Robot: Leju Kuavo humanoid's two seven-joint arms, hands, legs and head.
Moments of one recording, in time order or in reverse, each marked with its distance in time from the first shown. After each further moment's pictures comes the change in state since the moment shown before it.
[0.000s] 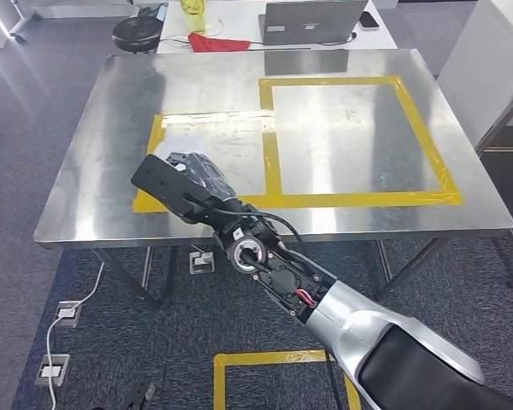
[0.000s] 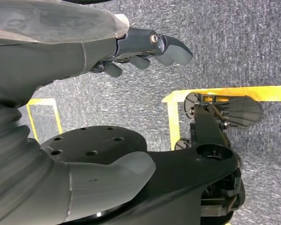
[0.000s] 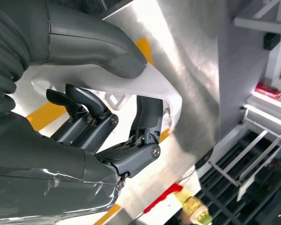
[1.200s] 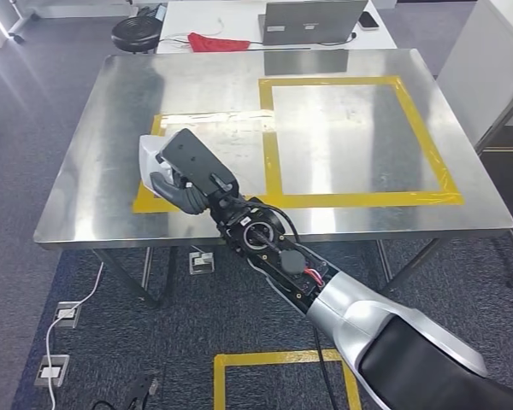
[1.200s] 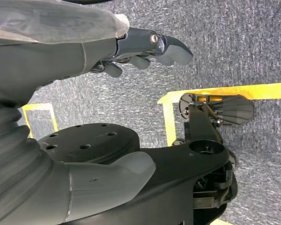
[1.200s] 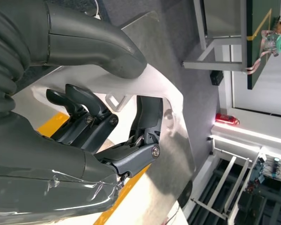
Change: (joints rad) left arm -0.020 0.000 -0.029 0.000 0.004 0.008 -0.001; right arm -0.042 0.000 -0.008 0.072 -0.369 0.095 -0.215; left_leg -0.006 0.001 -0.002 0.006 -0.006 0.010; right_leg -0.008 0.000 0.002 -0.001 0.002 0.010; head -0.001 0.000
